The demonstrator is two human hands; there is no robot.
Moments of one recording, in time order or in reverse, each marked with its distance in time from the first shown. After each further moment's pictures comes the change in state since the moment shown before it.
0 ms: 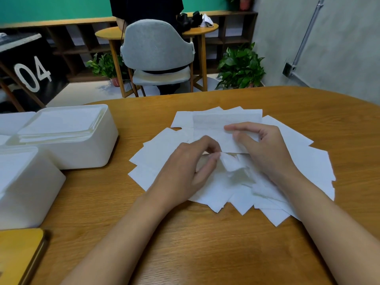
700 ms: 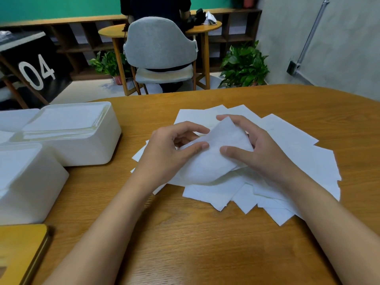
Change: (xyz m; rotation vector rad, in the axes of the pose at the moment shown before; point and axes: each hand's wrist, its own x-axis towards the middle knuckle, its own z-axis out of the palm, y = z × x) left_hand 0.012 -0.015 -0.036 -0.257 0.007 -0.307; right_hand -0.008 -0.010 0.003 0.100 -0.336 -0.023
